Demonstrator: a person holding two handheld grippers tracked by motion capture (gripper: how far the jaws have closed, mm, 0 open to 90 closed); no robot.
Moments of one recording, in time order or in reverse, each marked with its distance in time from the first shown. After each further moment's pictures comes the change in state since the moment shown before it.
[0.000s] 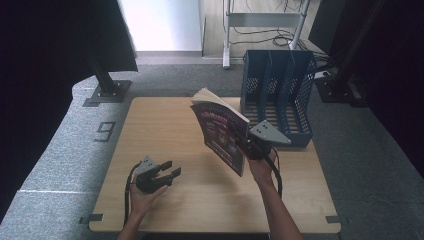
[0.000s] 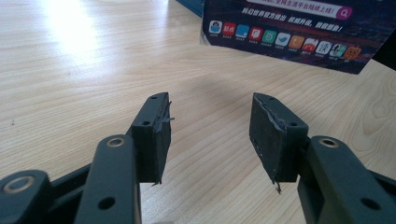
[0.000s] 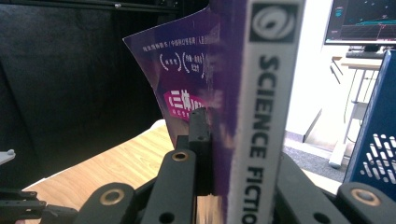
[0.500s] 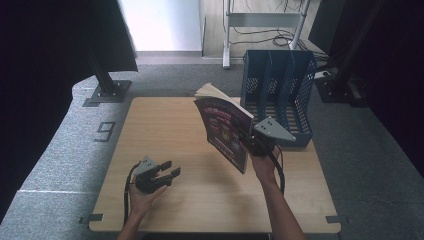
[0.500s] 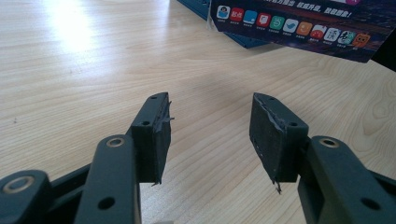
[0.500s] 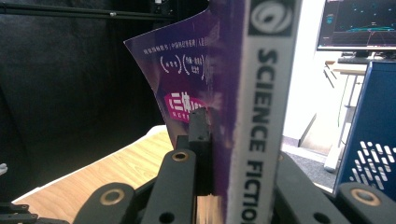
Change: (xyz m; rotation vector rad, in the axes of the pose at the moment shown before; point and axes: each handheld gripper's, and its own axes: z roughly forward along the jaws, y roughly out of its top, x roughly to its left) left arm 0.001 -0.001 -0.001 -0.006 0.000 -0.009; right arm -0.007 0.010 -0.003 -0.021 -0.016 0.005
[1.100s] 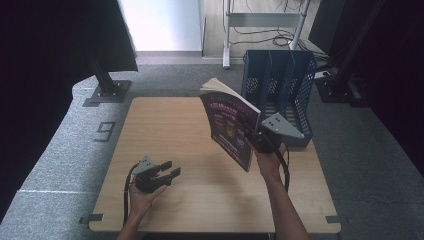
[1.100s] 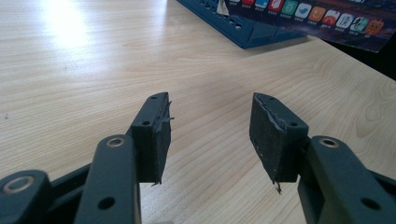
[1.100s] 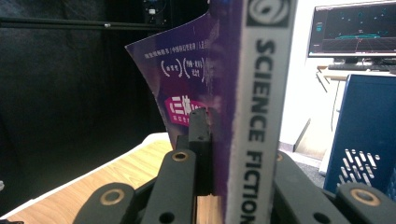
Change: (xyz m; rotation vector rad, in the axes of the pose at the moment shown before) left arm 0.002 -0.001 0.001 0.002 -0.021 -0.028; right arm -0.009 0.014 -0.008 -0.032 -0.021 0.012
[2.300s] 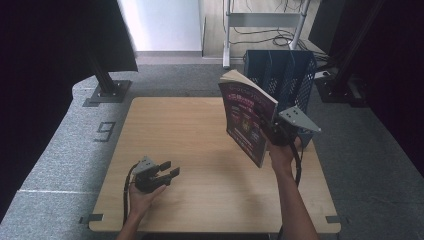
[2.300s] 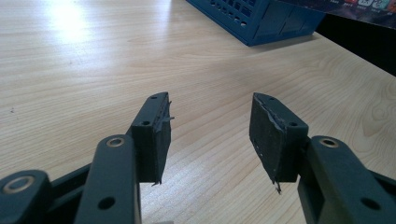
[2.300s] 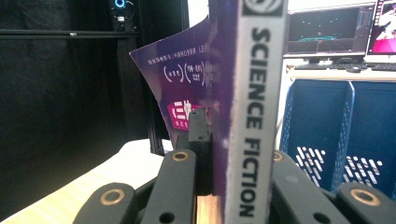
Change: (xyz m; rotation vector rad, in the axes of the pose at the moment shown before) left arm 0.003 -0.002 0.001 0.008 0.009 -0.010; right arm -0.034 0.013 -0.011 -0.012 -0.109 0.027
